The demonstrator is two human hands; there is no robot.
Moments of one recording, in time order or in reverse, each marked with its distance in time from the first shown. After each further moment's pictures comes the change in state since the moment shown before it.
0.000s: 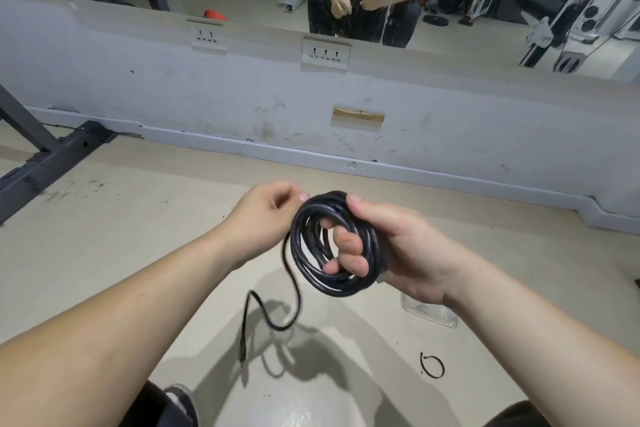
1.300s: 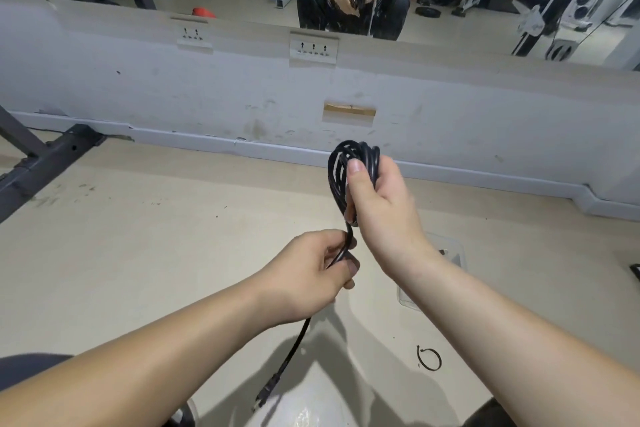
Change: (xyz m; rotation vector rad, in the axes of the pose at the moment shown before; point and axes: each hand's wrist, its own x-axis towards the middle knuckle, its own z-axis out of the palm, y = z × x) left_hand -0.046 0.008 0.064 0.045 -0.363 -0.011; right_hand 0.024 0.004 -0.003 -0.592 0.819 -0.444
